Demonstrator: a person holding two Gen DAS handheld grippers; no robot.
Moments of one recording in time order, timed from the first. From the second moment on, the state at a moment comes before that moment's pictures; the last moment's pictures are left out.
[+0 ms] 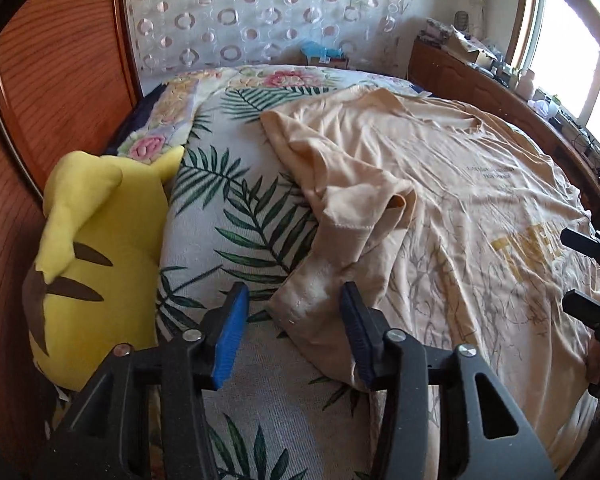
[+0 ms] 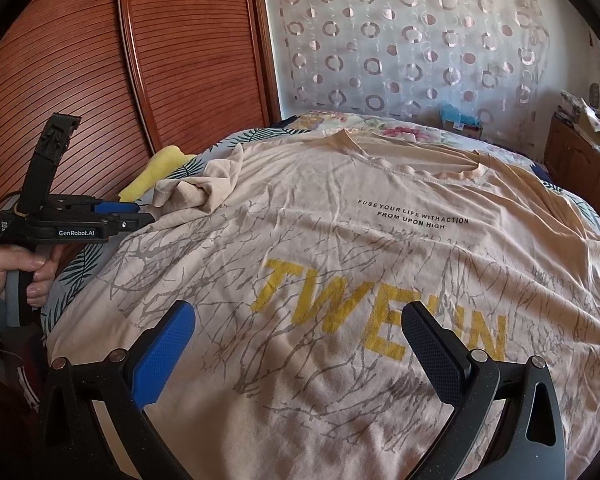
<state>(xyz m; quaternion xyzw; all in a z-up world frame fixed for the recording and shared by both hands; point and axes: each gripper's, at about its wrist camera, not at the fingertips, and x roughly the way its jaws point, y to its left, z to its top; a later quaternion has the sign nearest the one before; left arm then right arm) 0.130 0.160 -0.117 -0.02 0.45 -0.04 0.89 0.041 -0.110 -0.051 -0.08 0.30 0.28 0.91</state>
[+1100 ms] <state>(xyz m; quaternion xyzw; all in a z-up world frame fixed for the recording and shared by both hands) 0.032 0.138 -0.054 -0.06 0.32 -0.03 0.95 0.043 -0.110 -0.046 -0.08 0.31 0.29 0.90</state>
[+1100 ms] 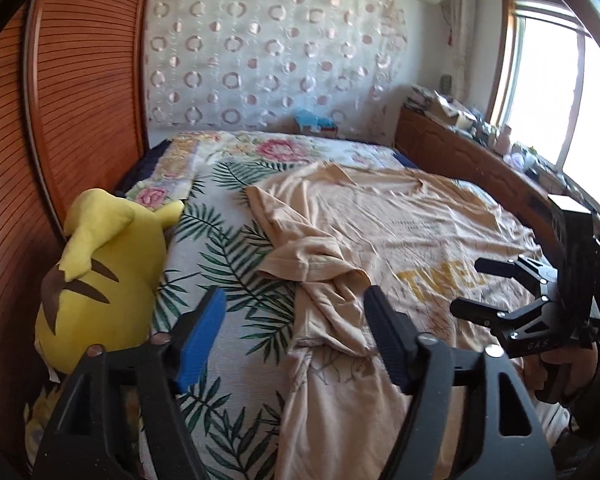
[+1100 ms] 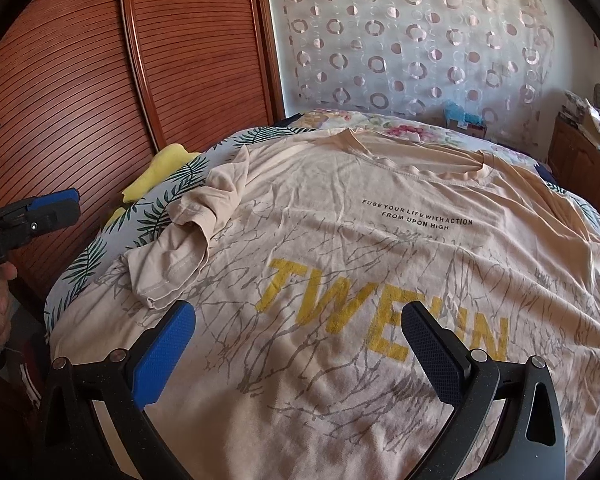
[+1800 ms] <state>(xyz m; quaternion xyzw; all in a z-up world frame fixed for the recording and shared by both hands) -0.005 0.177 -0.048 -0.07 0.26 0.07 0.96 0.091 0.040 -0.039 -0.20 0.31 0.42 0.83</state>
